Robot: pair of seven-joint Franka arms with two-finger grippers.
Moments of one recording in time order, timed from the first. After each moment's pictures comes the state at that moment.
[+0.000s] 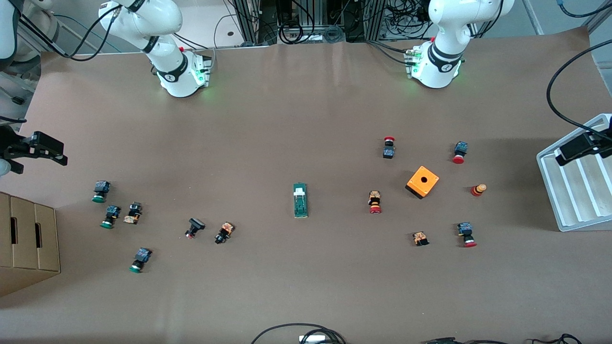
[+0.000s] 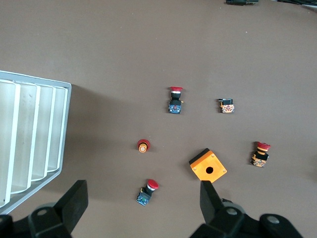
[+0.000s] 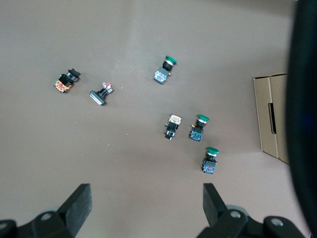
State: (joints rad) left arm 0.11 0.07 -0.01 -1.52 -0.01 1.63 -0.09; right arm 0.00 0.04 -0.09 -1.52 -0.01 1.58 -0.26
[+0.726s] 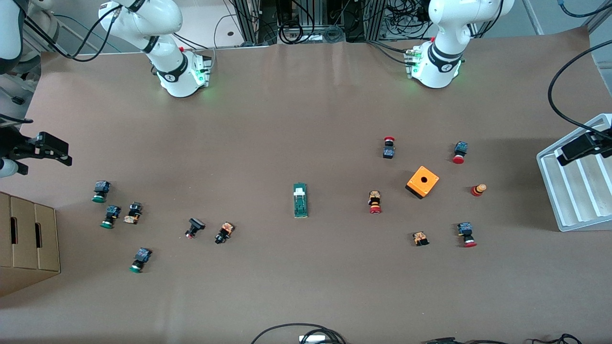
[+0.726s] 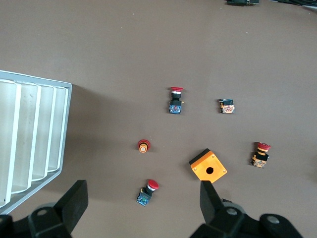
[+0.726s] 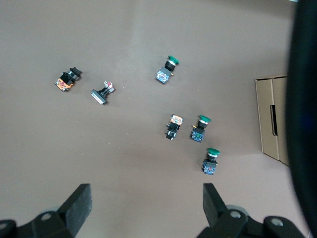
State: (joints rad) left arm 0.11 0.07 -0.01 -1.51 -0.01 1.63 -0.09; right arm 0.01 0.05 -0.09 -1.52 -0.02 1.58 -0.26
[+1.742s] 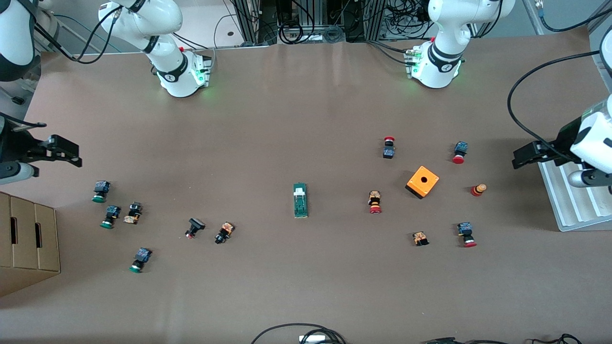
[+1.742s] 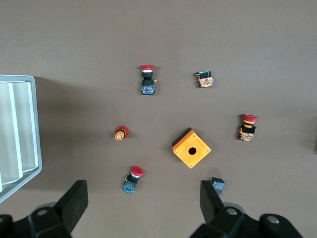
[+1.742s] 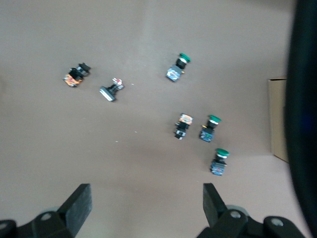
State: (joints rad) left arm 0.03 0.13 -0.06 -1.50 -0.02 1.58 -0.08; right arm 0.04 0.07 -0.09 -1.52 0.01 1.57 -0.24
